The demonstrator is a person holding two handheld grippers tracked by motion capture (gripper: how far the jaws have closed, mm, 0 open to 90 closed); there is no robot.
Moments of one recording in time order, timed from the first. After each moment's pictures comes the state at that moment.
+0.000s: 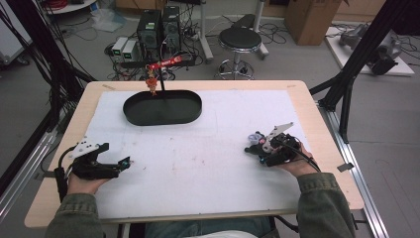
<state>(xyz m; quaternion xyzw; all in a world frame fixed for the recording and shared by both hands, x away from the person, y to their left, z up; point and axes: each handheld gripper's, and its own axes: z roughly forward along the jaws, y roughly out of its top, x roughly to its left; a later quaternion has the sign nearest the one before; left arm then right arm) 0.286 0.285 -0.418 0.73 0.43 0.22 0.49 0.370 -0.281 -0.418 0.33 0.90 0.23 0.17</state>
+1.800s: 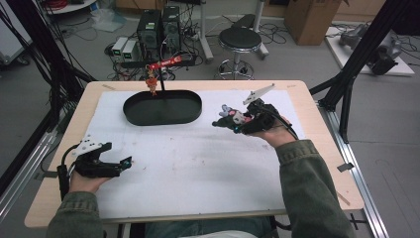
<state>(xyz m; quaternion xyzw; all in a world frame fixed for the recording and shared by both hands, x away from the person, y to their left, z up) 0.294 0.284 -0.422 0.74 0.42 0.21 0.48 0.411 -0.199 -0.322 0.26 0.90 0.34 0.11</state>
